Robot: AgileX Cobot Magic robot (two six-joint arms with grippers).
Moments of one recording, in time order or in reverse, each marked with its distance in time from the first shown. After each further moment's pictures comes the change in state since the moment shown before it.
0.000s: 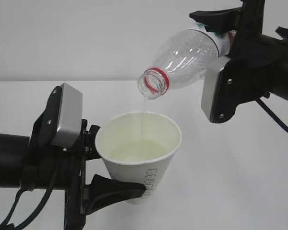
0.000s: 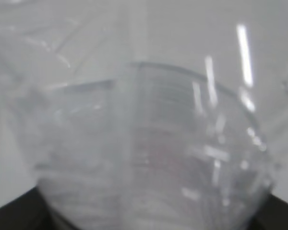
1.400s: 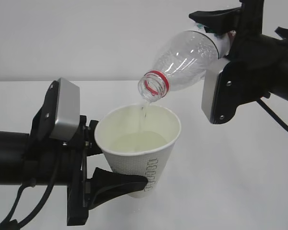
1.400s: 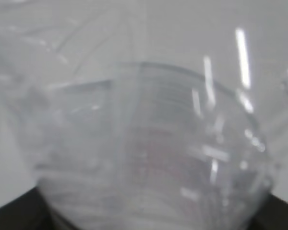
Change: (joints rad) left arm 0.000 0.001 0.000 -0.049 -0.017 0.018; right arm 0.000 0.000 0.000 0.000 0.002 -0.027
